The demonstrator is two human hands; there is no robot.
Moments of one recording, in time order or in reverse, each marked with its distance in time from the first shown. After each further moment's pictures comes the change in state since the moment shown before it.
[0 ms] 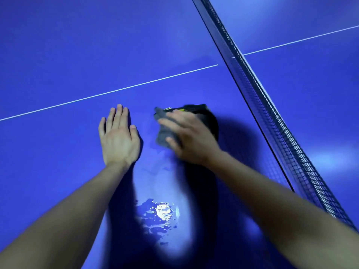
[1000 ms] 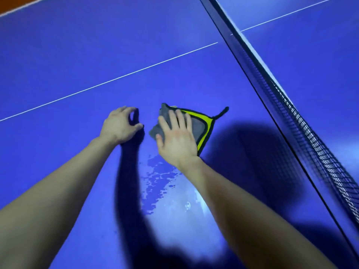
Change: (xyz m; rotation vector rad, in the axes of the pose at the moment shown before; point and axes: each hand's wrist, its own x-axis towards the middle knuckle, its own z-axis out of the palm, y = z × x) left_hand -0.029 -0.035 -0.080 0.091 -0.440 -0.032; right_hand -0.064 -0.128 0.025 -0.115 -0.011 0.356
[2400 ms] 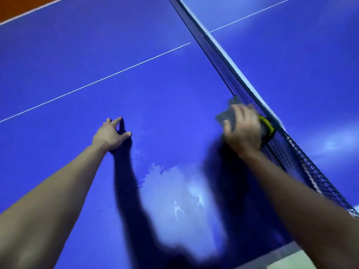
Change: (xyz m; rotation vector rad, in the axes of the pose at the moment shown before) left_hand -0.071 0.007 0.017 -0.003 -0.086 -0.100; right_hand -0.122 0.199 -0.063 0.022 0.287 0.401
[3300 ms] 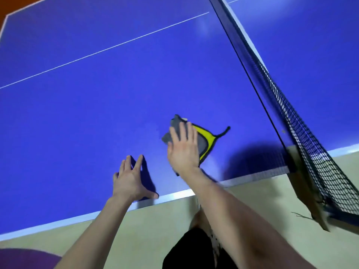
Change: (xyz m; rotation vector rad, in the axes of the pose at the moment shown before) left_hand -0.371 -0.016 0.137 0.165 -0.168 -0.142; right_hand -0.258 -0.131 -0.024 0.038 -0.263 -0.315
